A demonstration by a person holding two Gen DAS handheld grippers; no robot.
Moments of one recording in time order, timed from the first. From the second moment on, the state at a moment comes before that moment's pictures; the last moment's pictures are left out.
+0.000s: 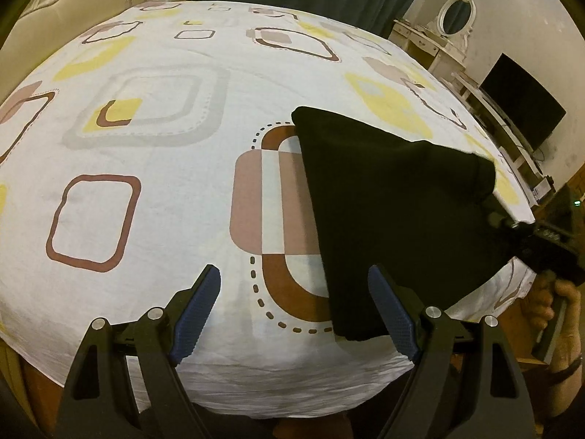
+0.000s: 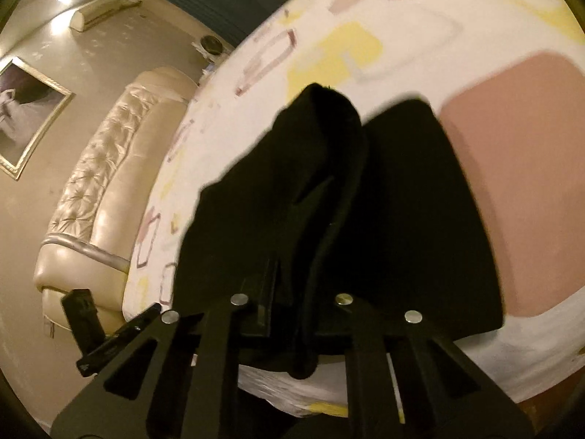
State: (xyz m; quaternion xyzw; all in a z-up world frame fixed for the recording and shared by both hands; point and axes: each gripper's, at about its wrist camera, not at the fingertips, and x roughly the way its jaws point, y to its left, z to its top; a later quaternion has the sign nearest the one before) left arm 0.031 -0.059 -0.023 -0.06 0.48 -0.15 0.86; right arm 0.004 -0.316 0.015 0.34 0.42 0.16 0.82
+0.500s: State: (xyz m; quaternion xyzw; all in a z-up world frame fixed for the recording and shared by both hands) left arm 0.033 -0.063 -0.029 -0.07 0.49 -0.16 0.85; right arm -0.014 -0.376 -0.023 0.40 0.41 0.12 0.81
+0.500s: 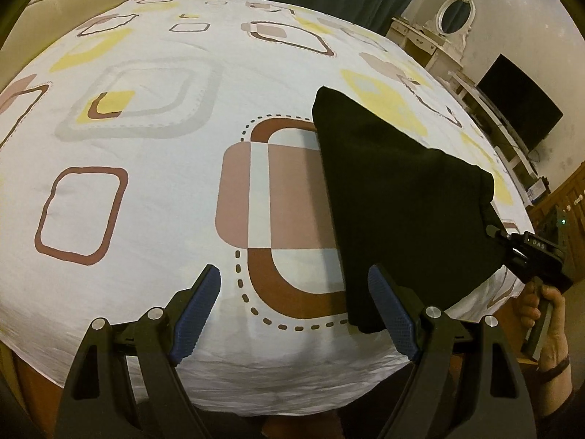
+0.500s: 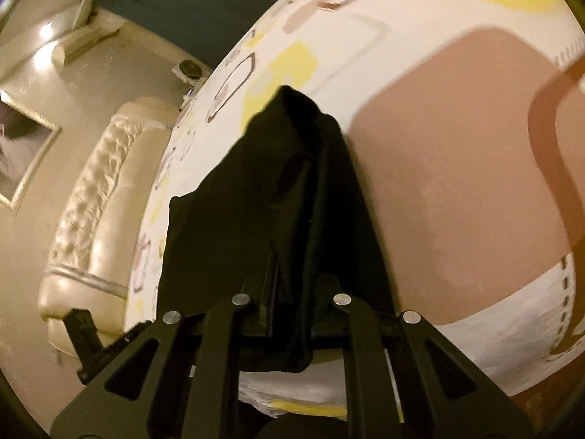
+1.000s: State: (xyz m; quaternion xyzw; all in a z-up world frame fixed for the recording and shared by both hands) left arm 0.030 -0.067 -0.032 -0.06 0.49 -0.16 0.85; right arm -0.020 -0.393 -0.037 0.44 0.40 0.13 0.79
